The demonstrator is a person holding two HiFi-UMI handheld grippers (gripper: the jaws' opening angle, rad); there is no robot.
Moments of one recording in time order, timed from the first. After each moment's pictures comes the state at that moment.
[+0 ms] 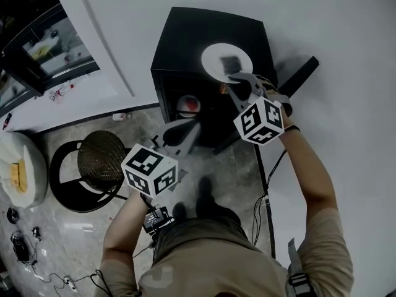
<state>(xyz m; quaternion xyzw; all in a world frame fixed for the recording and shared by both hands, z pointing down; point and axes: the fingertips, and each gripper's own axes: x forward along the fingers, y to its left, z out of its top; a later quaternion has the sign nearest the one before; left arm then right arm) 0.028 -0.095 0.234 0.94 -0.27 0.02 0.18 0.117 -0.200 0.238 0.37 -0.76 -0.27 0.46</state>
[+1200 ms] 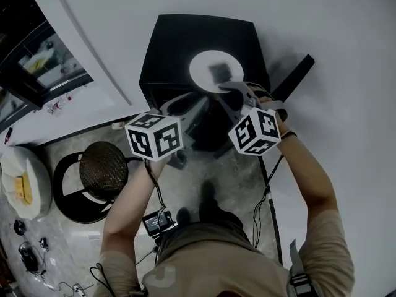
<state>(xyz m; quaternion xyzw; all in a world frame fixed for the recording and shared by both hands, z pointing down) 0.077 -0.182 0.222 0.92 -0.26 -0.01 0.28 0.116 -0.194 0.237 0.35 -0.78 -0.27 0.44</state>
